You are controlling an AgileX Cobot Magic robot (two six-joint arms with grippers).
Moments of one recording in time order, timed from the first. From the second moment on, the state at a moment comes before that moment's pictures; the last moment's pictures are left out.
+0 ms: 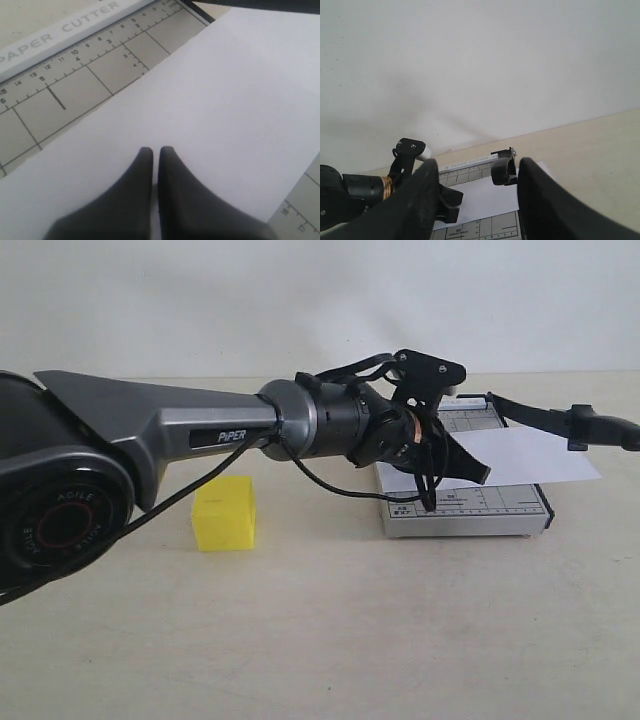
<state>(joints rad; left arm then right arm) -0.93 2.48 -1.93 0.25 0.26 -0.30 0.07 0.20 -0.15 0.89 0.04 -0.59</state>
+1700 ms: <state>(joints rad) -0.68 1.71 -1.18 0.13 0.61 -0.67 0.07 0.20 -0.15 0.89 0.04 -0.59</state>
